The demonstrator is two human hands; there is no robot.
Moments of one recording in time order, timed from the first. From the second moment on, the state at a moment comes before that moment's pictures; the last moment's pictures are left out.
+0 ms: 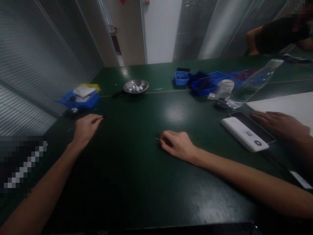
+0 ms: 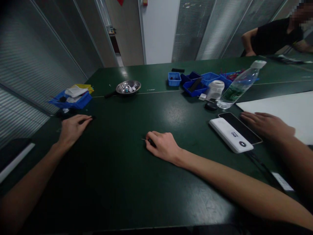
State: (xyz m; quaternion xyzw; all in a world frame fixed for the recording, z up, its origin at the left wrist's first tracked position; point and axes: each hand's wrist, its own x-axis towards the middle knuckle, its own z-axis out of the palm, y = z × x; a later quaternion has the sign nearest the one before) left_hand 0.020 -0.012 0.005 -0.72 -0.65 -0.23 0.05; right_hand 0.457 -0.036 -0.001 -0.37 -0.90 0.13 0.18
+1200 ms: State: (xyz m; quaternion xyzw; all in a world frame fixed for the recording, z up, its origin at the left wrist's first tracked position) left_hand 0.191 -0.070 0.003 -0.82 -0.41 -0.24 -0.32; right_hand 0.454 -0.041 0.000 -0.24 -0.95 0.12 0.19
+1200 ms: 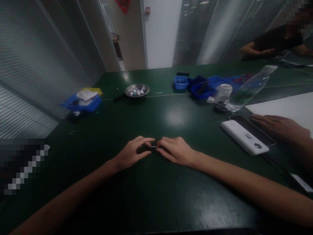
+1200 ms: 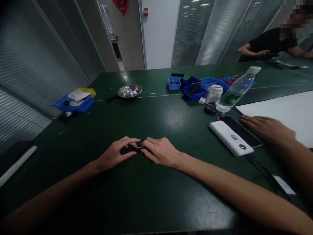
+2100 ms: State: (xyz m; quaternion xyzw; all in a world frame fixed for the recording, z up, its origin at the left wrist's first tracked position) left_hand -0.045 0.003 -0.012 -0.65 -0.71 -0.24 -0.13; right_hand 0.457 -0.040 0.001 -0.25 -0.94 0.12 0.20
